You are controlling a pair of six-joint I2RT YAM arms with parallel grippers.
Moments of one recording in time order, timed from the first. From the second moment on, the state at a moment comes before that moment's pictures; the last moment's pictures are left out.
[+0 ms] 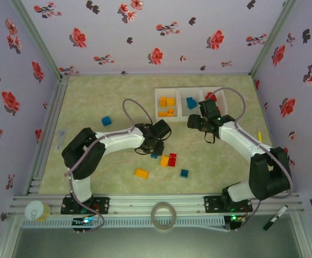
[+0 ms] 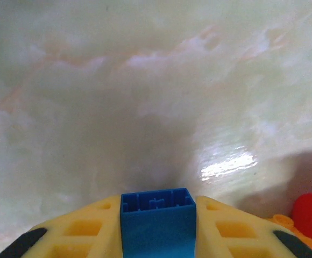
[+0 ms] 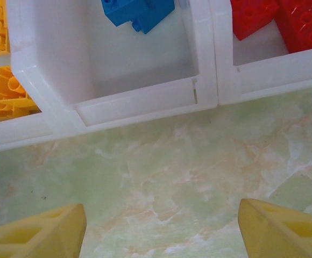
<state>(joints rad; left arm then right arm) -0.95 1.86 1.24 -0.66 -0.08 -0.62 0.37 1.42 0.93 -0.48 0.08 0.49</state>
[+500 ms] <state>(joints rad) -0.86 2.06 1.80 -0.74 -0.10 -0.48 0.34 1.29 0.92 -0.54 0.14 0.49</state>
